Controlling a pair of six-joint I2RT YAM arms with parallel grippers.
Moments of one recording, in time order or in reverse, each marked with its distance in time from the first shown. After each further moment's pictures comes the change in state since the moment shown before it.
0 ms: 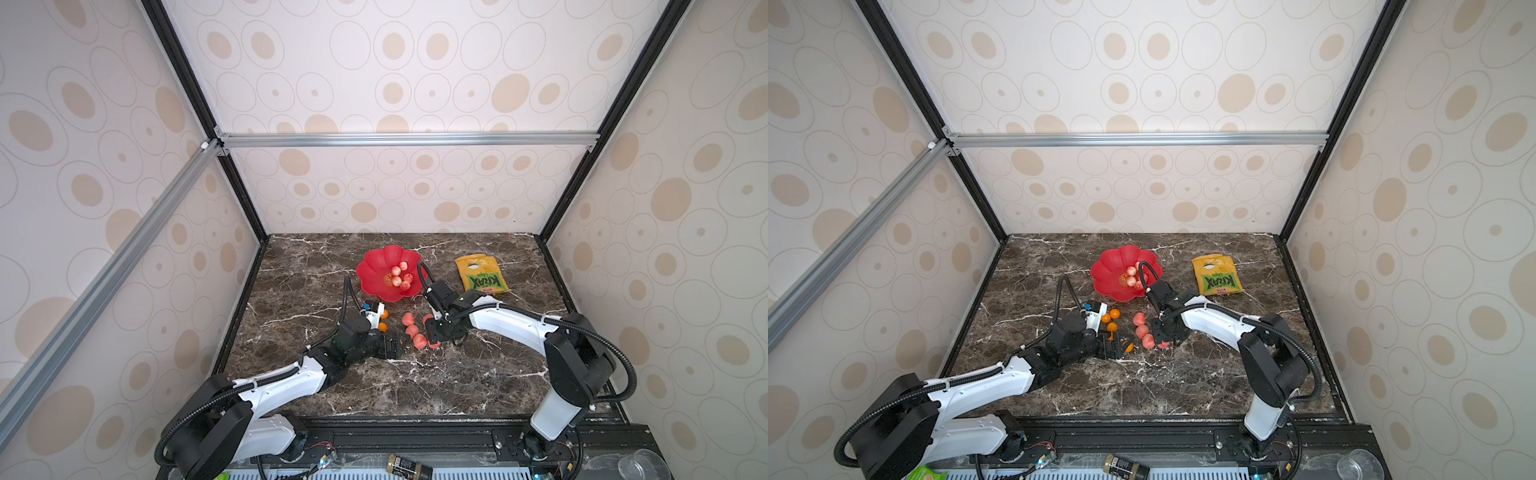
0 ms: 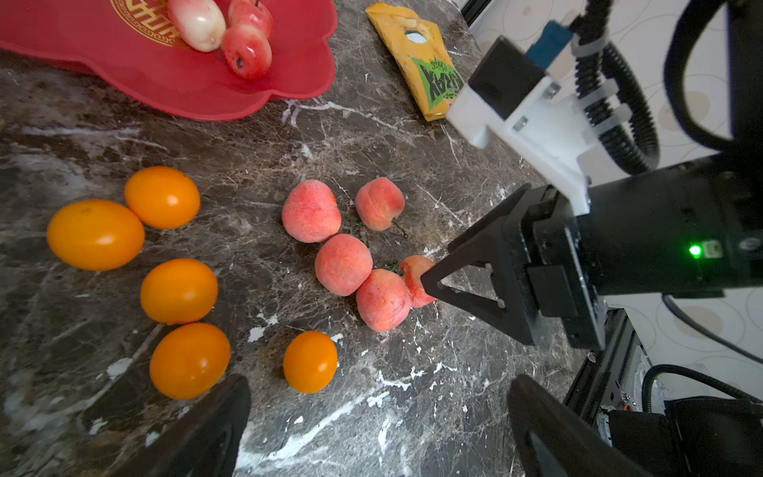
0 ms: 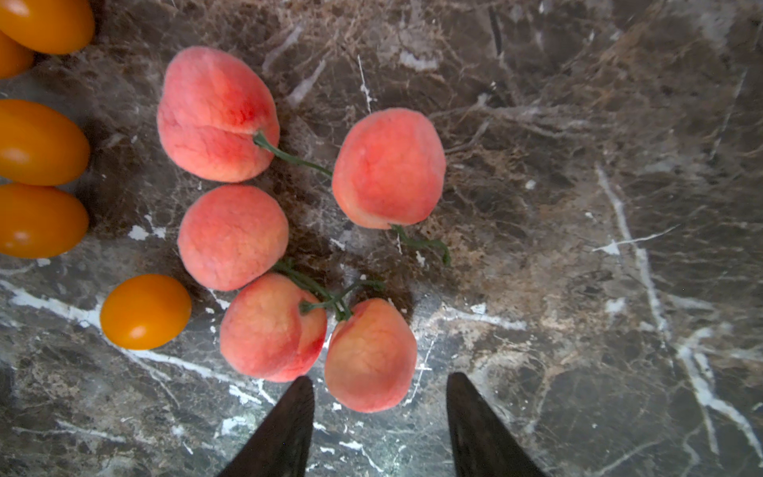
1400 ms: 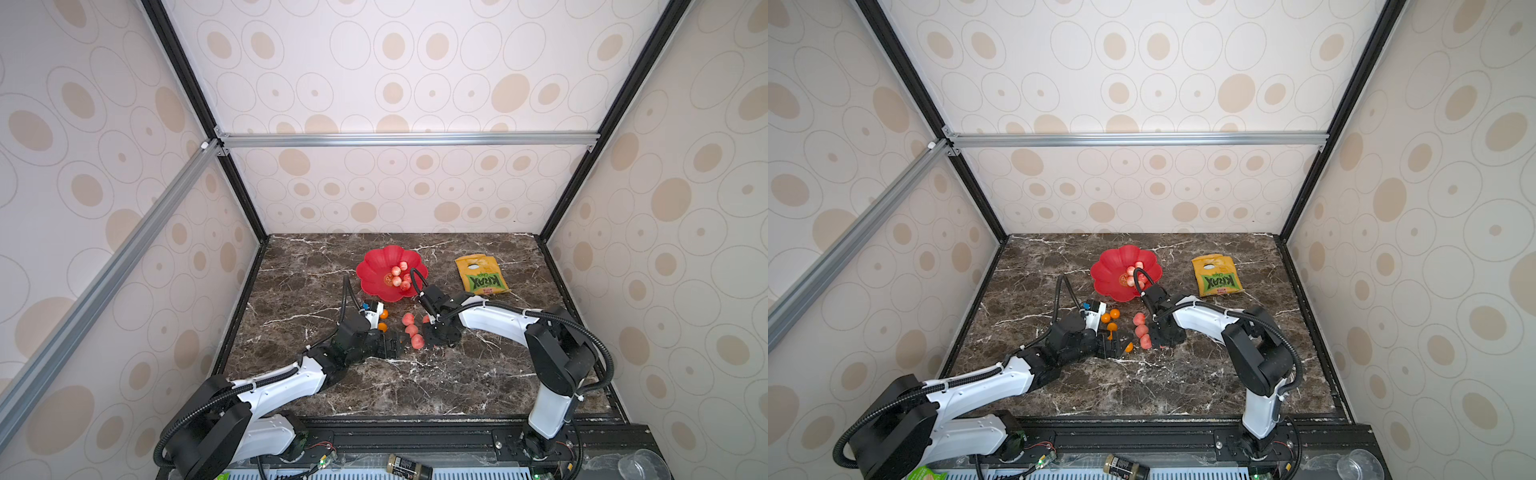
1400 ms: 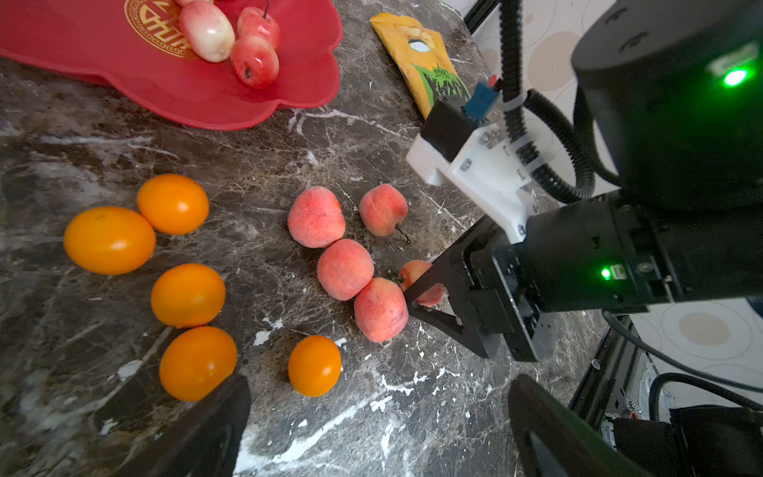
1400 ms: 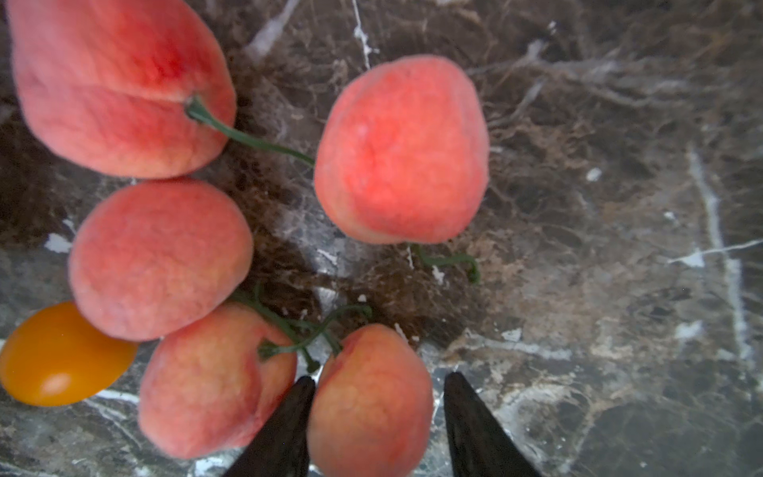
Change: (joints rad) left arm 0.000 -0.007 0.000 0.000 -0.023 0.000; right arm 0.013 0.100 0.019 0.006 -0.007 0.015
